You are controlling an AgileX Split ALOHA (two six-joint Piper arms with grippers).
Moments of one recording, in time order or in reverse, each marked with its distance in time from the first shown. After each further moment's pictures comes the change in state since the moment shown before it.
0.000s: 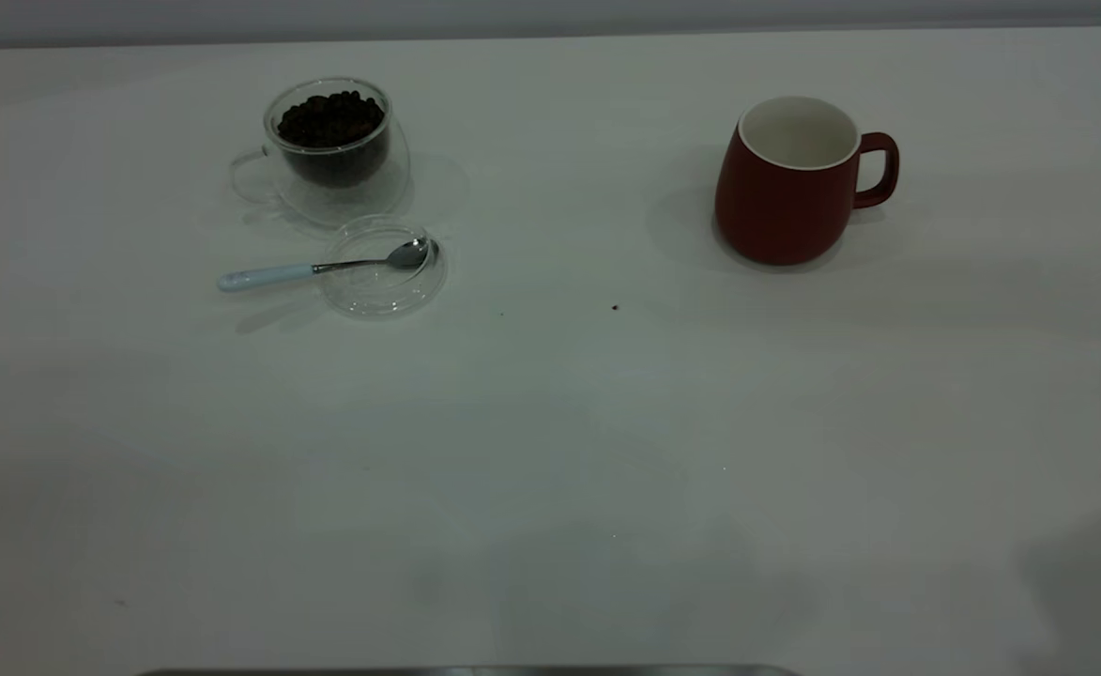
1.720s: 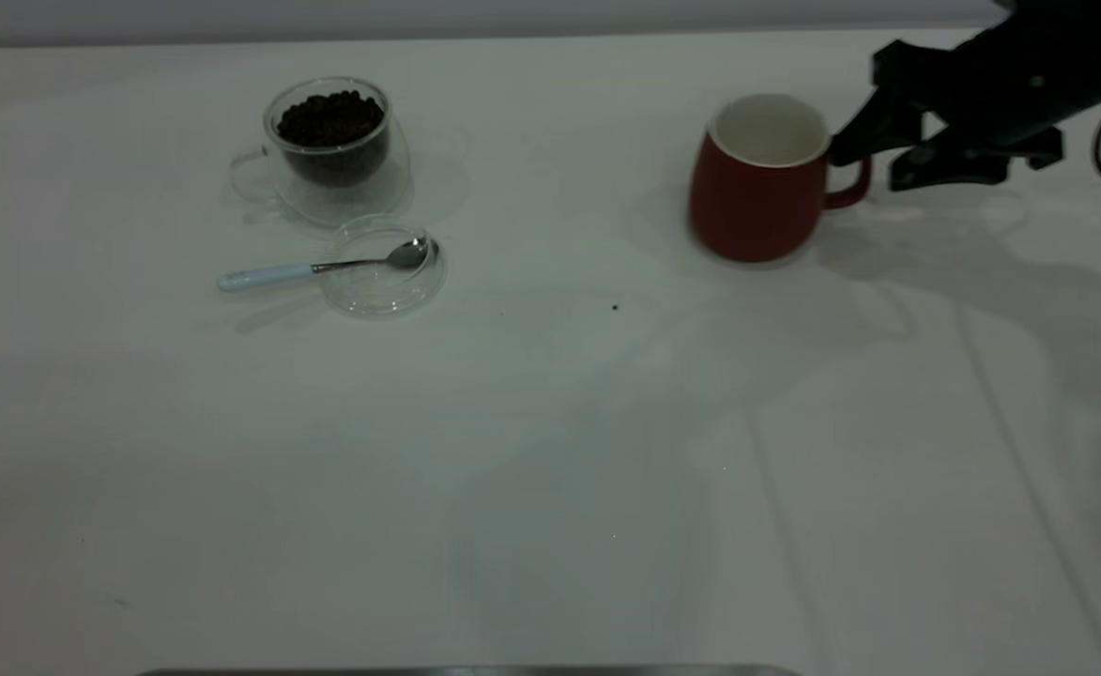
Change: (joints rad) left arm 0.000 0.000 0.000 0.000 0.000 0.000; right arm 0.042 1.473 -0.760 1.025 -0.162 -0.708
